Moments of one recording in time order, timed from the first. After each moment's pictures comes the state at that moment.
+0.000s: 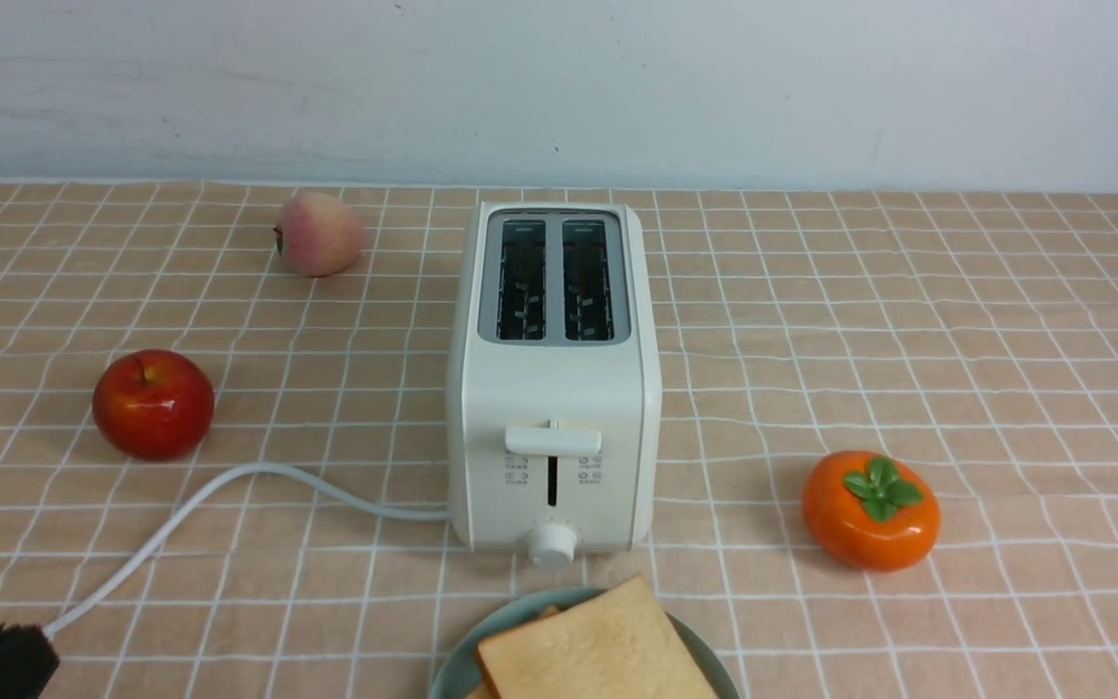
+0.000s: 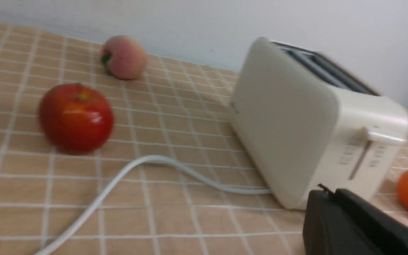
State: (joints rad) right arm 0.35 -0.01 -0.41 0.05 0.27 0.04; left arm -0.24 0.08 -0.01 -0.16 0.10 -0.22
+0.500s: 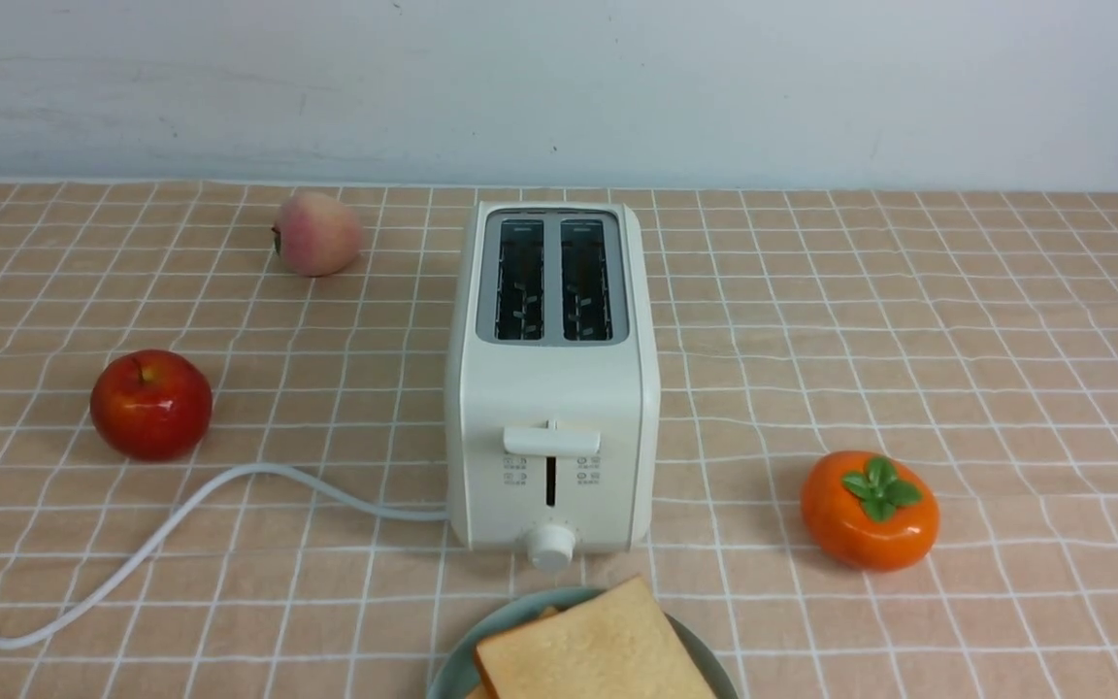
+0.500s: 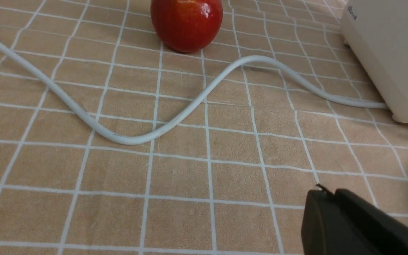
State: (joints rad) right arm 0.35 -0.01 -0.41 0.05 0.27 0.05; left arm -0.08 -0.01 0.03 -0.07 0.39 -0.22
